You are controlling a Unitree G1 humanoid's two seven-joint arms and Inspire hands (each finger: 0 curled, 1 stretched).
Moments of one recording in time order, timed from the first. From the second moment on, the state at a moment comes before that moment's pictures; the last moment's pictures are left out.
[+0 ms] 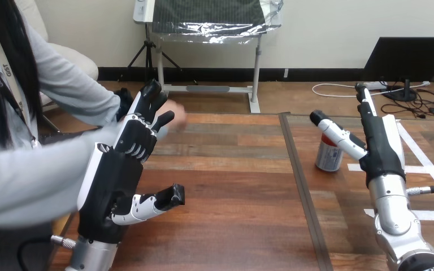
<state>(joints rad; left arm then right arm) -0.18 0.10 0.06 0.76 -0.41 -1.19 -0.65 -0.65 -0.31 -0.05 1.32 -0.26 -0.65 -0.27</state>
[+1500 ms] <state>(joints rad) -0.18 0.10 0.06 0.77 -0.42 -1.21 -0.65 -0.68 -0.40 0.21 1.32 -0.59 -0.42 -0.53</state>
